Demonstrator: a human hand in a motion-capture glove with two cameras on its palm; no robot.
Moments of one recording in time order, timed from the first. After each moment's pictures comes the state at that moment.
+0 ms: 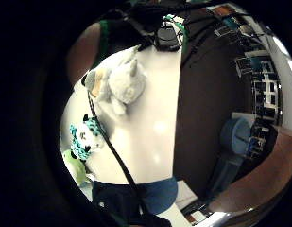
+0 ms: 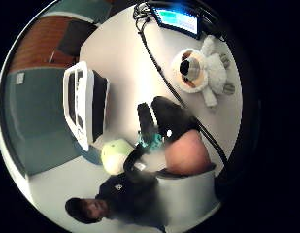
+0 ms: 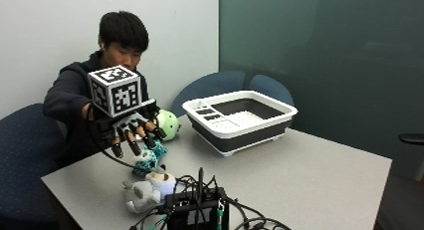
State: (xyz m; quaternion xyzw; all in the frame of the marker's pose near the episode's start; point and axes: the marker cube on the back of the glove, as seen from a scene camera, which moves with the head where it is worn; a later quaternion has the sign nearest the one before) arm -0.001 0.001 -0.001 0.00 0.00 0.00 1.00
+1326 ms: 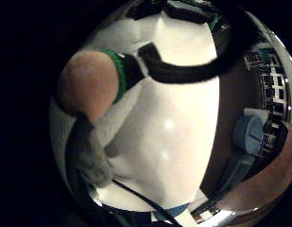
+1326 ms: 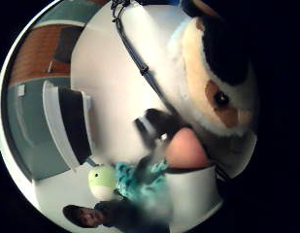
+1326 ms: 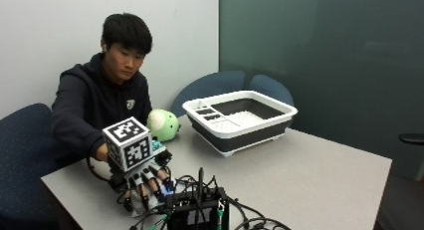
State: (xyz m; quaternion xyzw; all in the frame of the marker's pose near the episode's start) arm 0.007 -0.056 0.117 0.00 -0.03 0.03 1.00
